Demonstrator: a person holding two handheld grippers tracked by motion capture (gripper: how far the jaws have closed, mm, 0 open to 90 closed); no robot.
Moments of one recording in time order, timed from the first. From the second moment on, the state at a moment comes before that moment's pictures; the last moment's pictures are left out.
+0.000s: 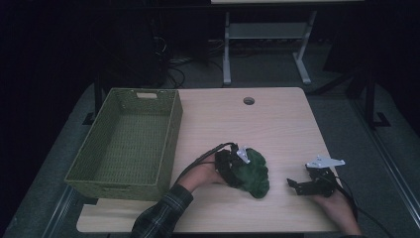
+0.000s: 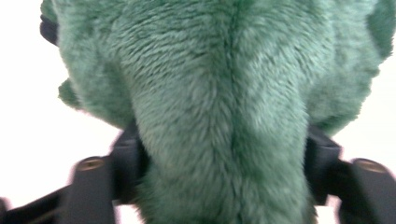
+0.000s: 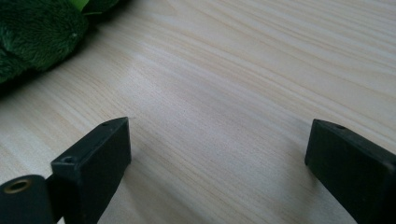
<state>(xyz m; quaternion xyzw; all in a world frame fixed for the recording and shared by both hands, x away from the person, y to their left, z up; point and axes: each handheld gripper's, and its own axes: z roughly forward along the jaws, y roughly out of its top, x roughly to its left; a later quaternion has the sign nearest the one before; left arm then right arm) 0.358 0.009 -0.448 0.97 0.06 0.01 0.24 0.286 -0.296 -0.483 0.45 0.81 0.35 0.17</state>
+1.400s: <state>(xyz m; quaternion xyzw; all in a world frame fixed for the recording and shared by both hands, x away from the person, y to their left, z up) 0.365 0.051 -0.366 0.95 0.15 -0.01 0.27 0.286 -0.296 -0.483 0.45 0.81 0.35 0.17</state>
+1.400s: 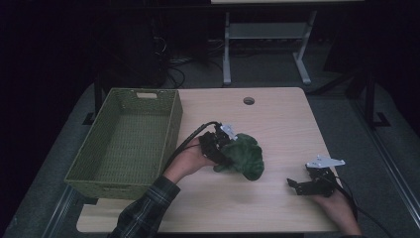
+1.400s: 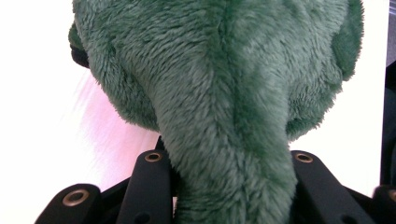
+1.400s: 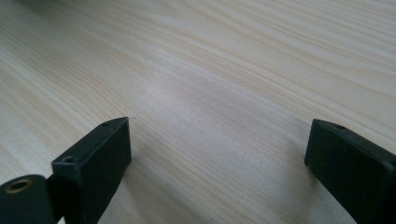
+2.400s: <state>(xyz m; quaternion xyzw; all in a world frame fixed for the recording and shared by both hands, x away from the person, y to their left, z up) 0.373 0.155 -0.299 0.92 0.24 0.07 0.29 0.286 -0.296 -0.483 0.45 0.81 0.35 0.17</state>
